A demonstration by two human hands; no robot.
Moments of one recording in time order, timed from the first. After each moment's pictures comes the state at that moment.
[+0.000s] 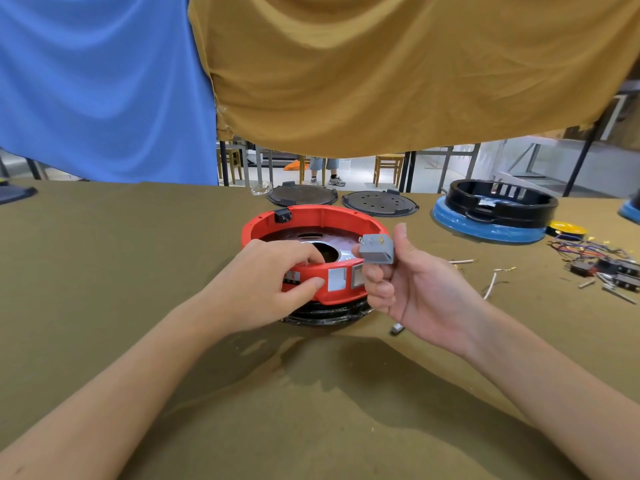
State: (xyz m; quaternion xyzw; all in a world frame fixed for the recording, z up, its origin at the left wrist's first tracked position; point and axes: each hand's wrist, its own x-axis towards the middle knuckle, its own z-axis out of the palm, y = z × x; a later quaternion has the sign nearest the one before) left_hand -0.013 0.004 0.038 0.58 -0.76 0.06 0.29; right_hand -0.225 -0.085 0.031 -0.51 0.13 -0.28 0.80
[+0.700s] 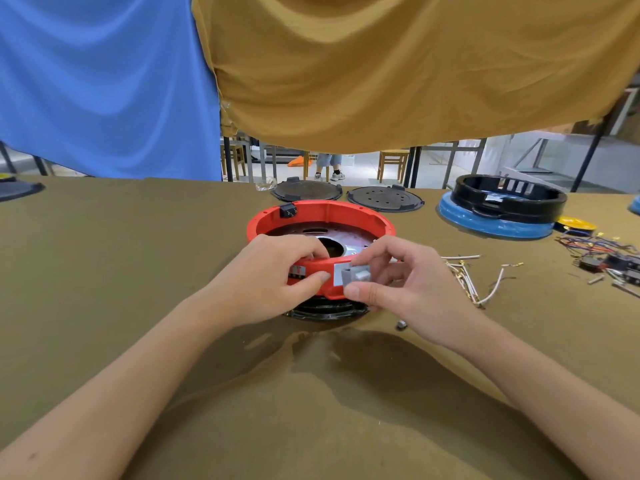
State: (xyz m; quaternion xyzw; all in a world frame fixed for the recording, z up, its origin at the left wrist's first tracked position) left_hand -0.010 0.002 0.035 0.57 -0.77 0.06 0.29; right_hand -0.223 -0.070 0.027 -0.82 0.21 -0.39 0.37
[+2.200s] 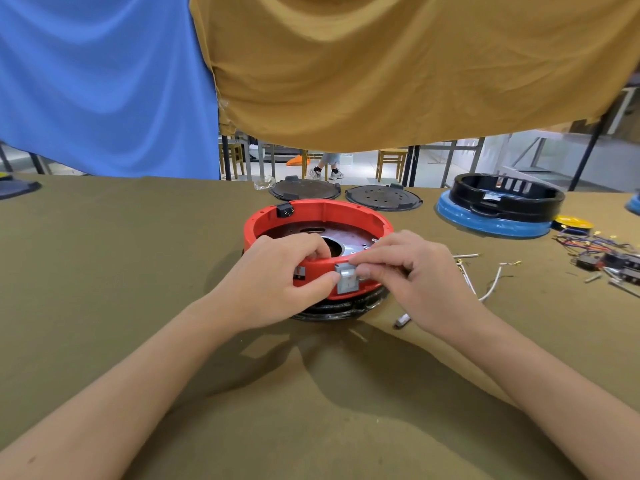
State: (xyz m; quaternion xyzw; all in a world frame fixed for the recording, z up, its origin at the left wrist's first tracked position) left_hand -0.024 0.004 0.035 0.57 -0.75 0.04 0.32; right_hand -0.224 -0.078 0.030 -0.87 0.23 -0.40 0.14
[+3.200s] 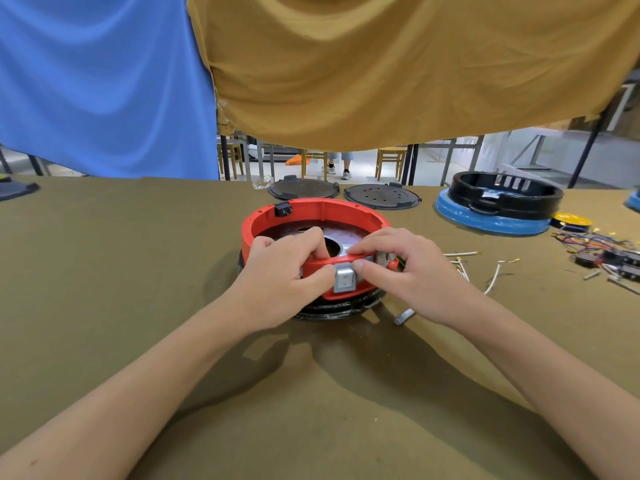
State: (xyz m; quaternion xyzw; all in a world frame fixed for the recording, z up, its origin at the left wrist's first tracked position) left_hand -0.036 0.001 0.029 0.62 -0.70 0.00 0.35; right_hand -0.225 -0.087 0.038 -0.89 0.26 -0.32 0.19
